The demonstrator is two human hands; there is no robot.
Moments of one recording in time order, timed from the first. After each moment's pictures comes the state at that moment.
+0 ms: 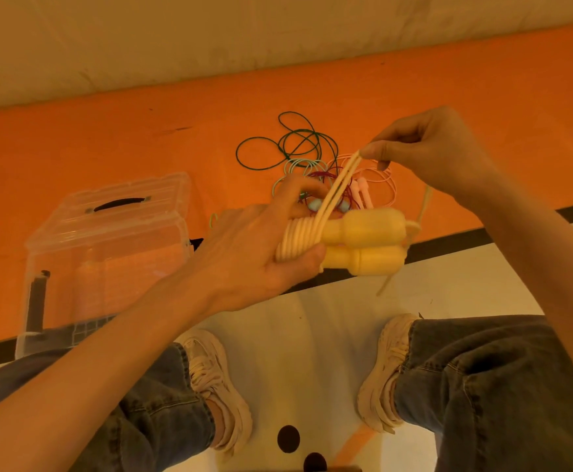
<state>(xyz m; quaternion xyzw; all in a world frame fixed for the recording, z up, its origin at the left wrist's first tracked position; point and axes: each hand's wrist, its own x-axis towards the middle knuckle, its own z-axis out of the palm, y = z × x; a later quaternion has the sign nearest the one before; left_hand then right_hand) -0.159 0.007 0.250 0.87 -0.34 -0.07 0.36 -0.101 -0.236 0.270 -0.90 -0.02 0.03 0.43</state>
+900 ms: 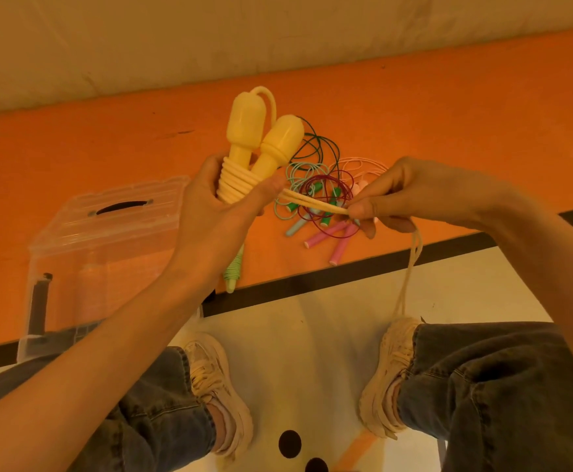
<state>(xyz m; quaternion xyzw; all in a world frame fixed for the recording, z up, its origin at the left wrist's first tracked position) -0.144 0.007 0.250 0.75 0.03 0.00 0.66 -0.121 -0.225 0.283 -0.82 -0.13 0.33 0.45</state>
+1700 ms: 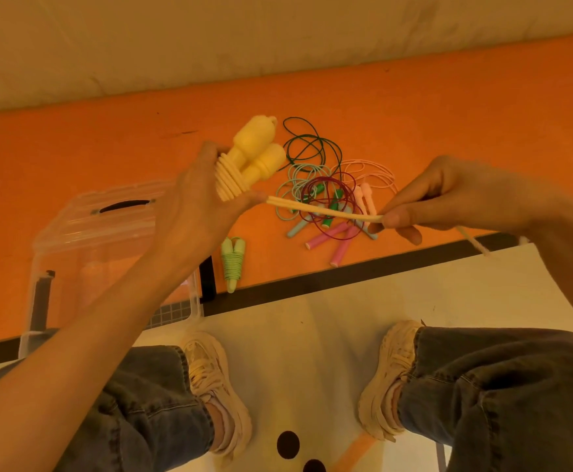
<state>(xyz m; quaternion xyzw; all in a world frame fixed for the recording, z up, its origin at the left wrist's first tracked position) -0.120 0.035 0.237 0.95 -0.04 0.05 0.32 -0.134 -0.246 0.300 -0.83 -0.16 0.31 0.43</state>
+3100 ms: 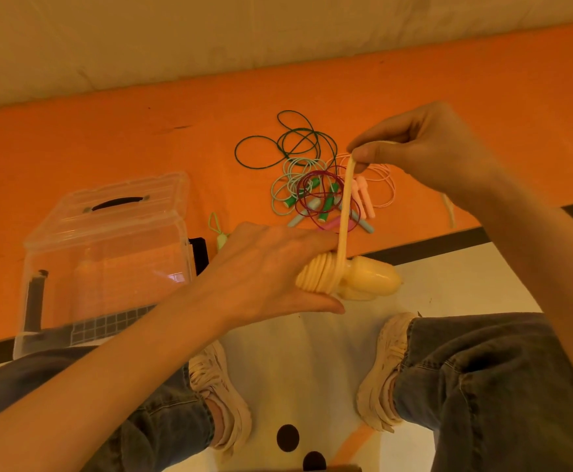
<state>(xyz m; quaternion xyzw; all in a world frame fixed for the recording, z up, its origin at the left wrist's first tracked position) -0.168 -0.003 0.244 0.90 -0.40 -0.01 0.16 -0.106 -0.226 0.280 -0.87 -0.04 0.05 0.48</state>
